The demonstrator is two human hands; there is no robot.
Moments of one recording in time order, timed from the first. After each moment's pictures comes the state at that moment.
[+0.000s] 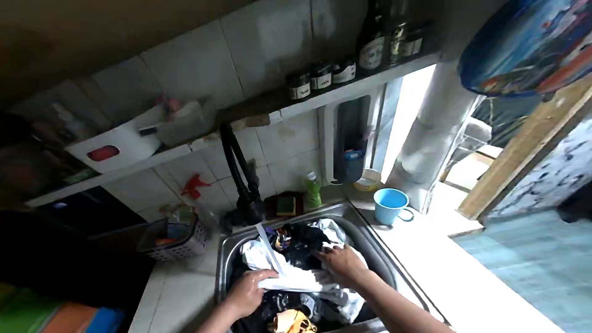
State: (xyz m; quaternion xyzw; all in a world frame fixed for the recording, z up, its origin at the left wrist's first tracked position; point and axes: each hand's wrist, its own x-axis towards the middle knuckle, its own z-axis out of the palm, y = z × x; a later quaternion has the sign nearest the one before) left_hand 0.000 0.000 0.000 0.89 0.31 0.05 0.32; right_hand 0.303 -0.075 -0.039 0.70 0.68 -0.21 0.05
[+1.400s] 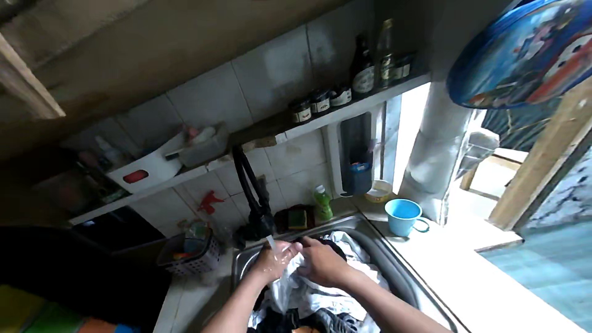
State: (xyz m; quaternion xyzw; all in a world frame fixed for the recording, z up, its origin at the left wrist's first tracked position) left_hand 0.083 0.015 0.101 0.84 0.41 0.09 0.35; right_hand 0.255 -0.050 0.051 0.62 0.69 -0.29 -0.22
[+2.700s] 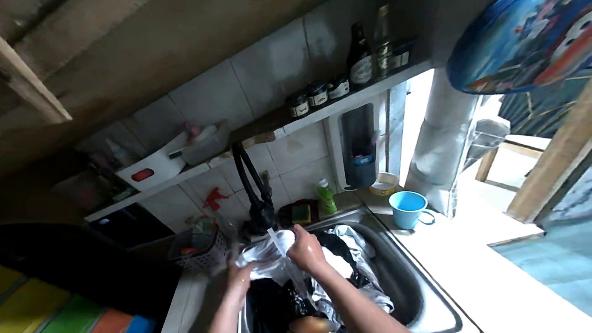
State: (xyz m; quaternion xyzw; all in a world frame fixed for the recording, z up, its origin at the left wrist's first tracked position) left_hand -0.003 0.007 0.047 0.52 0.61 0.37 0.46; right_hand 0.207 -0.026 0.056 0.72 0.49 -0.34 -0.34
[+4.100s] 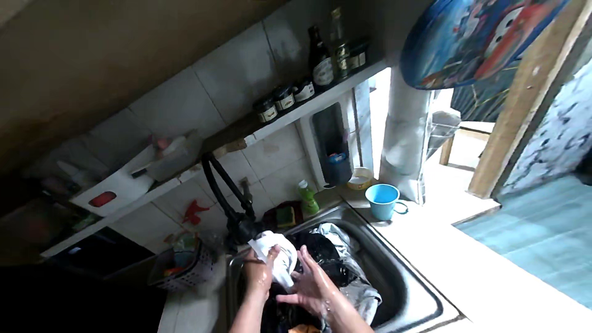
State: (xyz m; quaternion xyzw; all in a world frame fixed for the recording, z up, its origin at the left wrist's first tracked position) left_hand 0.090 0.006 0.042 0.62 0.52 0.40 0.42; right_hand 0.199 -0.082 -0.002 0.32 0.06 -0.70 -0.64
